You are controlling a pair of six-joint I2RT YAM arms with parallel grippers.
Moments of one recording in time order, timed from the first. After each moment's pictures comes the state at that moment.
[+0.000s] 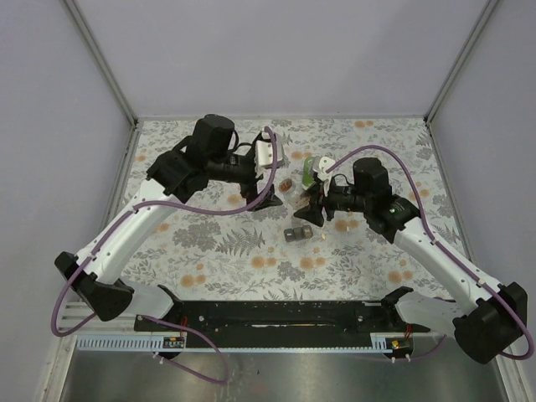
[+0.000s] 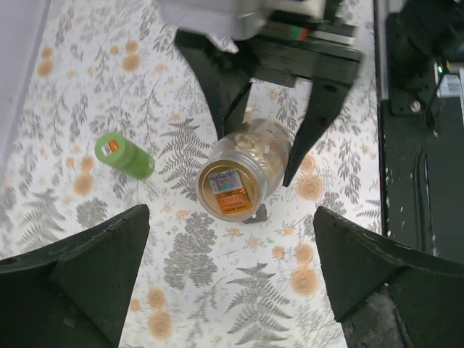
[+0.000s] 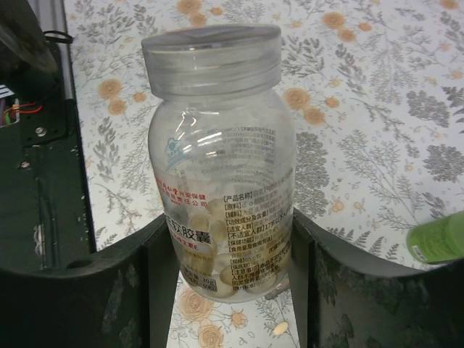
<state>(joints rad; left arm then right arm) -0.69 1.37 1.57 -0.73 0.62 0.44 0.53 1.10 0.93 -0.21 -0.68 -0.25</state>
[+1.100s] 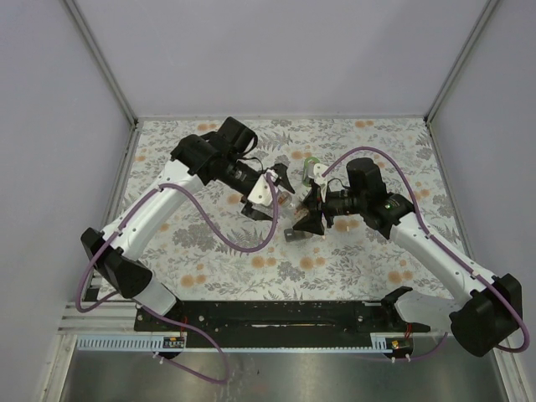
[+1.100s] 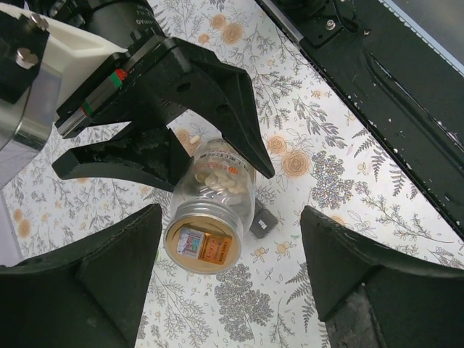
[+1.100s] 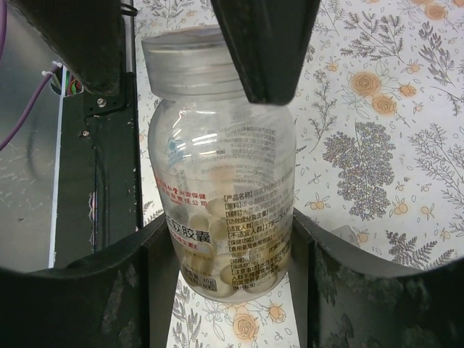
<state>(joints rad) -0.68 1.55 1.75 -1.22 0.99 1.38 0.53 1.15 0.94 -0.33 -0.86 -0.29</state>
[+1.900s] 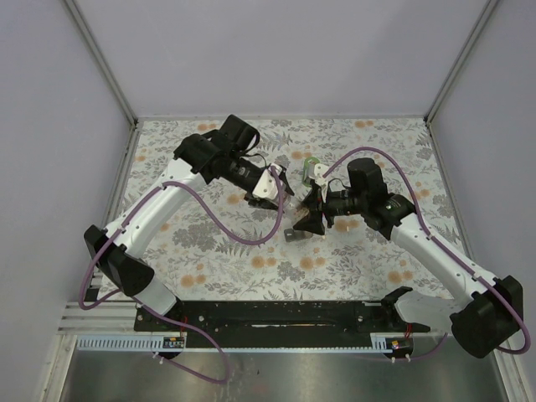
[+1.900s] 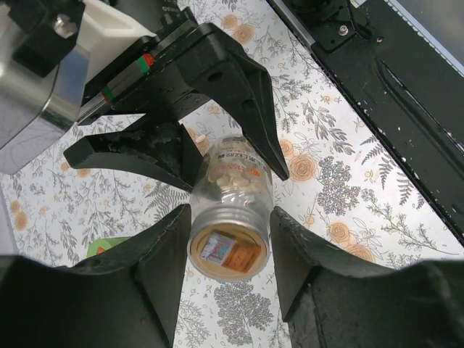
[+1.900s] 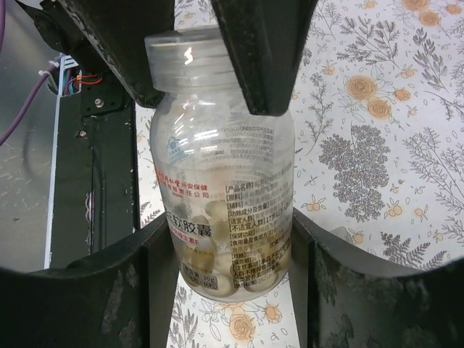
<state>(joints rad) -0.67 1.58 1.75 -1.15 0.99 1.31 0.53 1.14 0.94 -0.33 -0.85 -0.30</state>
